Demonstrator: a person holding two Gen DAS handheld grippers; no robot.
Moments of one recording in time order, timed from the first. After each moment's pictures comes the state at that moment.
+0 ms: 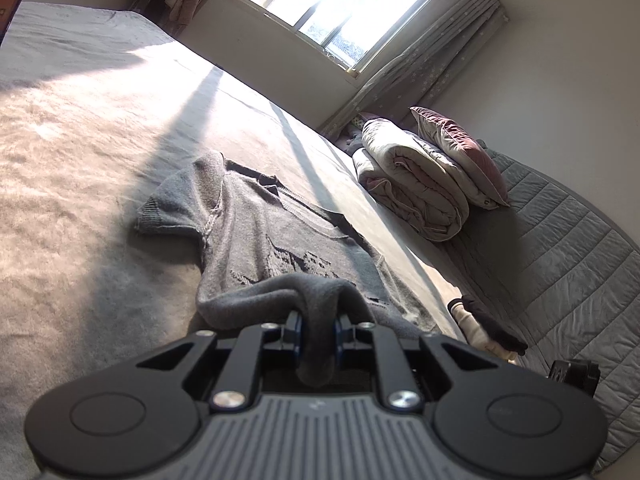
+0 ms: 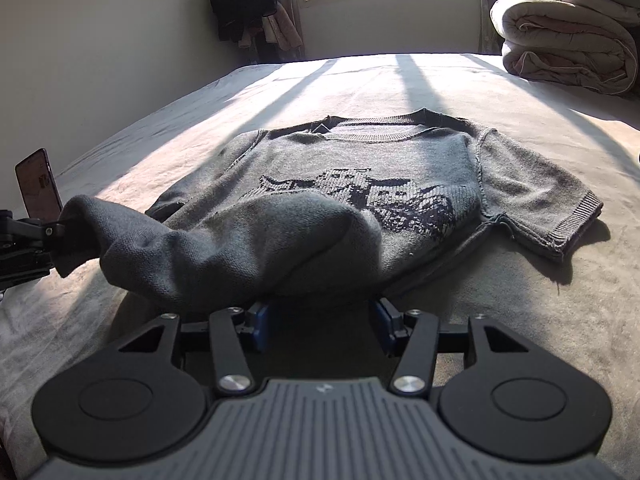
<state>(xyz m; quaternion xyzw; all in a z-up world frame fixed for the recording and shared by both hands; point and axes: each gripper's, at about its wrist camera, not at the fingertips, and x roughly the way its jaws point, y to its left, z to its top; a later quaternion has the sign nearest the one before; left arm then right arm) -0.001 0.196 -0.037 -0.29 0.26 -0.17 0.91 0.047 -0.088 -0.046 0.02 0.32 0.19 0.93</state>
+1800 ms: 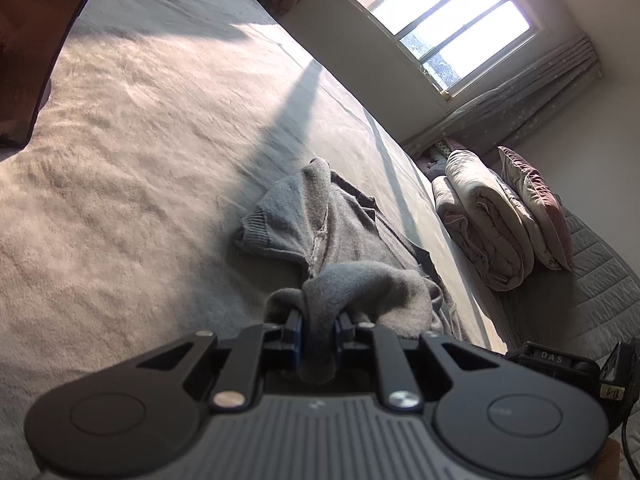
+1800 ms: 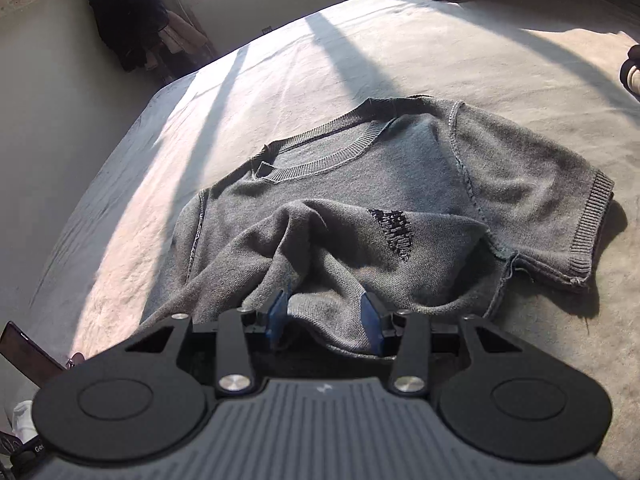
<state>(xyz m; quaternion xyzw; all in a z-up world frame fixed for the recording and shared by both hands) 0.040 0.245 -0.062 -0.37 0.30 -0.06 0.87 0.145 -0.091 -0.010 0.22 0.42 0.10 0.87</state>
